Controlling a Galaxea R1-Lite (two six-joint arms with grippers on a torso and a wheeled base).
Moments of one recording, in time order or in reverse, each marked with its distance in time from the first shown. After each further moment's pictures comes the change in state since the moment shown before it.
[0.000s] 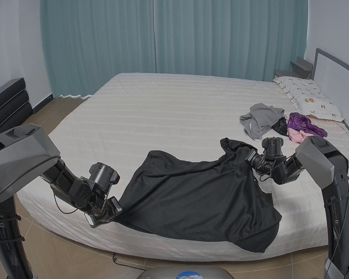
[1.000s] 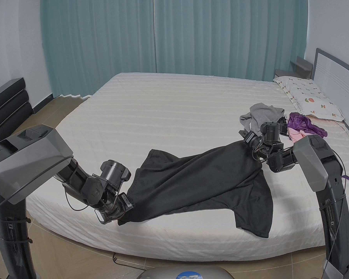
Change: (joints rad) left arm -0.043 0.071 -0.114 0.011 -0.001 -0.028; right arm 0.005 0.077 -0.324 0.036 -0.070 -0.061
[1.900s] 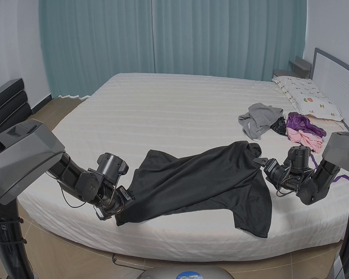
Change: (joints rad) left arm 0.003 -0.061 0.001 0.002 -0.014 -0.058; right arm -0.018 -0.445 1.046 -0.419 0.165 0.155
